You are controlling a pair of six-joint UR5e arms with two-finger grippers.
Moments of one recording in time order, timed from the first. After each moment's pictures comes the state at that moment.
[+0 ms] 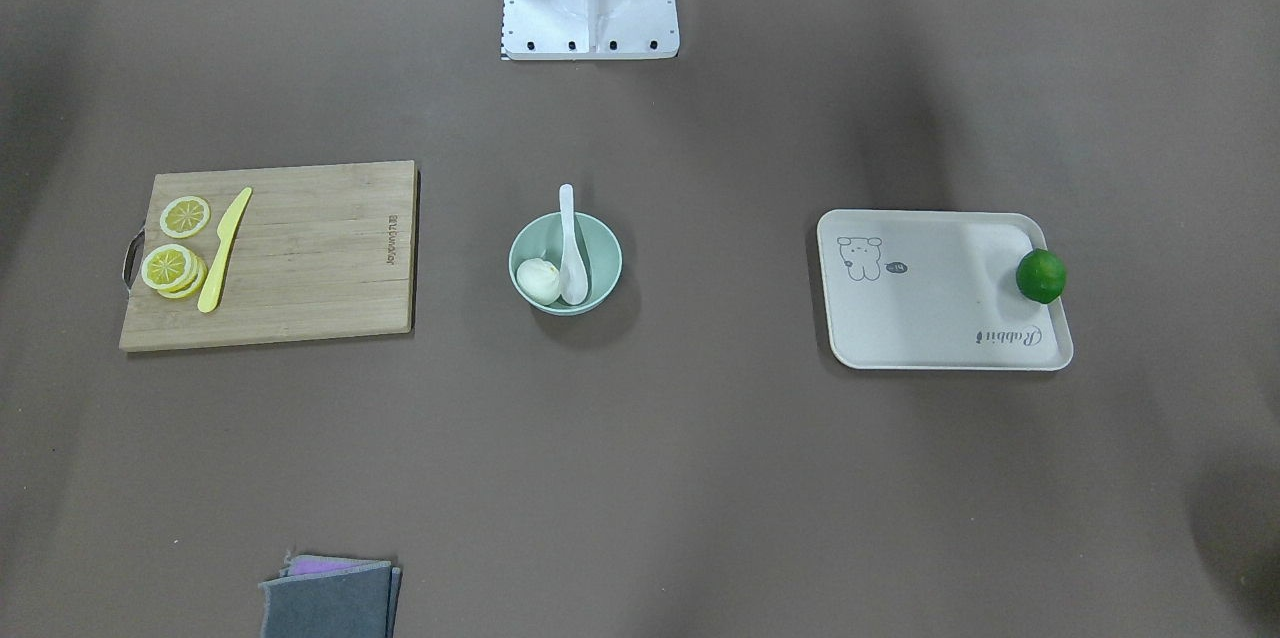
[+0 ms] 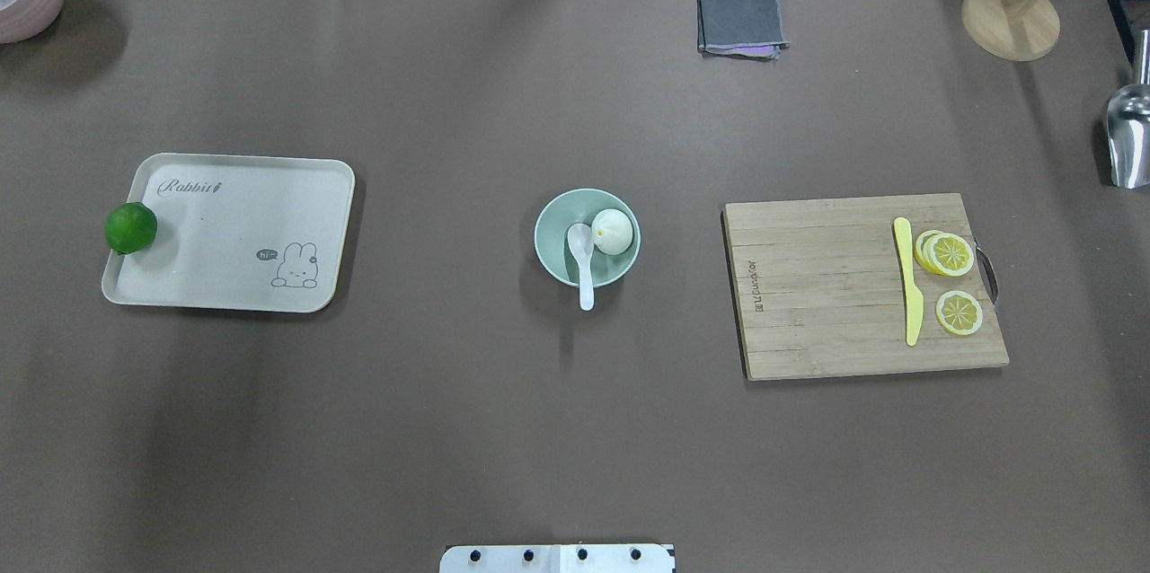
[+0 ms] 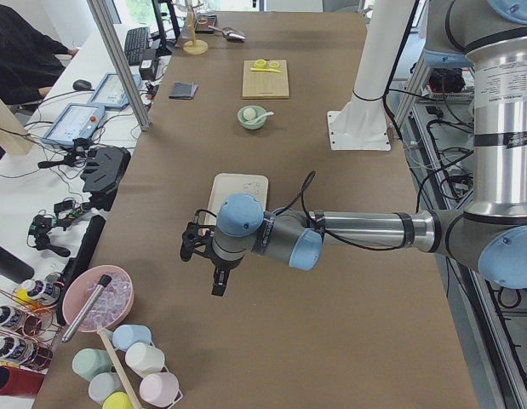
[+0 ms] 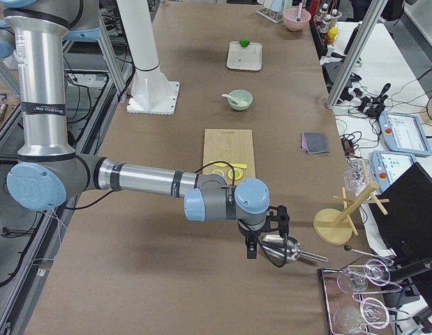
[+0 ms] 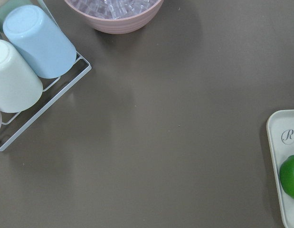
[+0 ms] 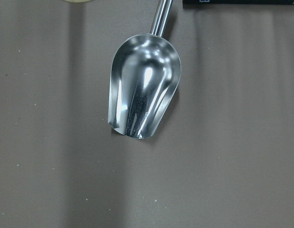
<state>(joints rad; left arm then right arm) -1.61 -1.47 -1.68 -1.92 -2.40 -0.17 1.61 -1.58 1.52 -1.41 2.36 0.05</state>
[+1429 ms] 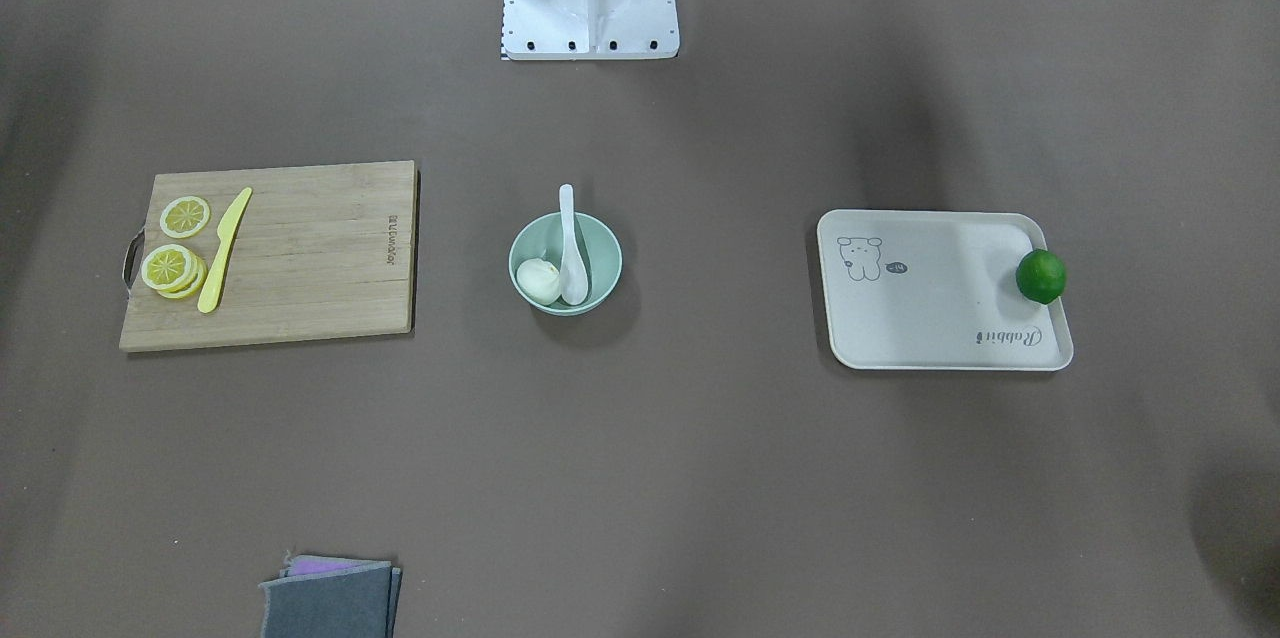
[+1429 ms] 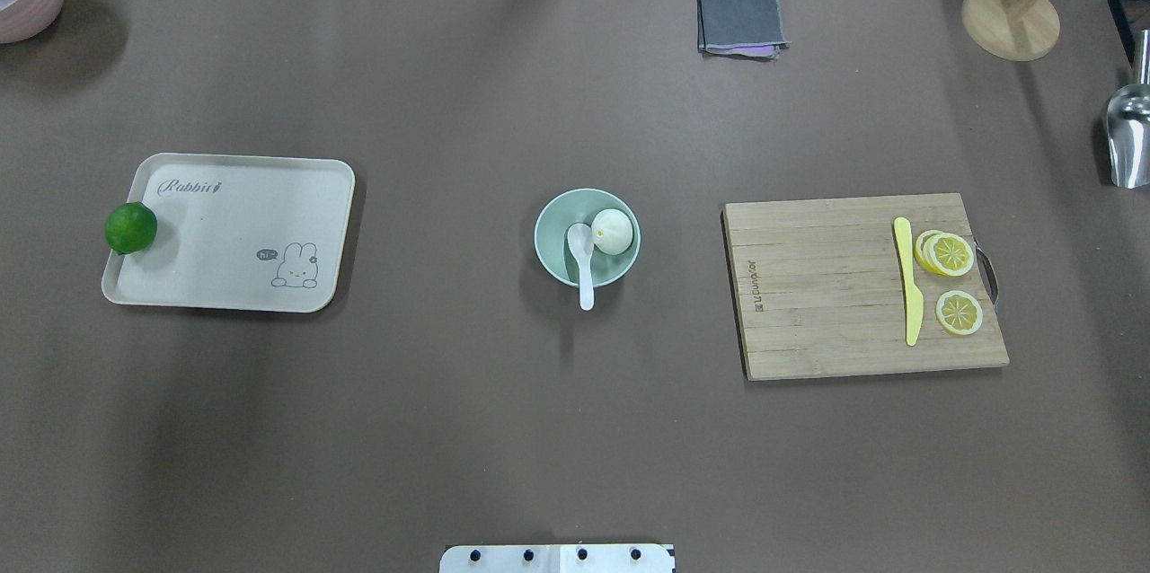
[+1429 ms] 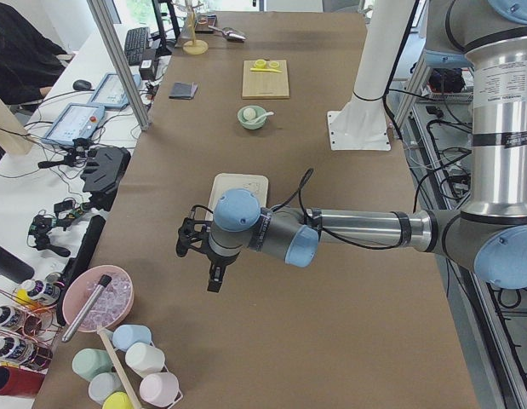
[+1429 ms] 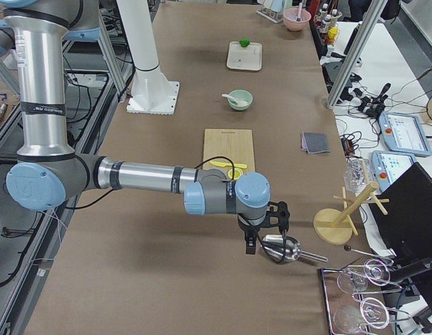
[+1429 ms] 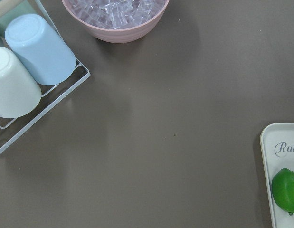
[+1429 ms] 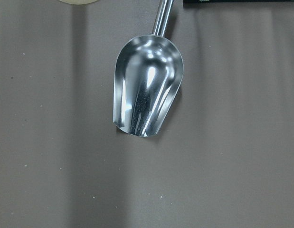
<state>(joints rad) -1.61 -1.49 -1.68 -1.92 -2.39 -0.17 1.61 -1.58 1.53 -1.43 2.36 0.06</state>
